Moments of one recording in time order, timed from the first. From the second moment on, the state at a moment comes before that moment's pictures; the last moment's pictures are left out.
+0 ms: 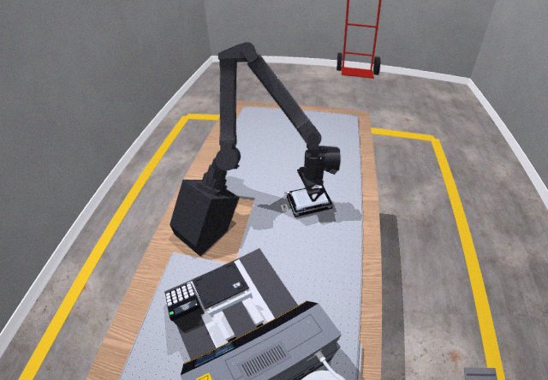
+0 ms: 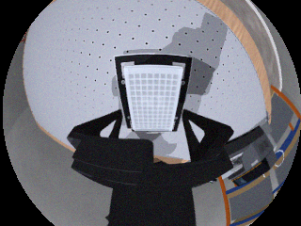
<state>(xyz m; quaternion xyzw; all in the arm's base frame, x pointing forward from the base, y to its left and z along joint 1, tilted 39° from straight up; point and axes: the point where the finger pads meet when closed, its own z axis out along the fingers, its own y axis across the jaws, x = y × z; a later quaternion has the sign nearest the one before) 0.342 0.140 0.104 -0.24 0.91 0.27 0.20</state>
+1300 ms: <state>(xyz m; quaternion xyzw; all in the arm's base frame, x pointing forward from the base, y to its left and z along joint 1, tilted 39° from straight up) 0.347 0.148 0.095 -0.23 0.91 0.27 0.21</state>
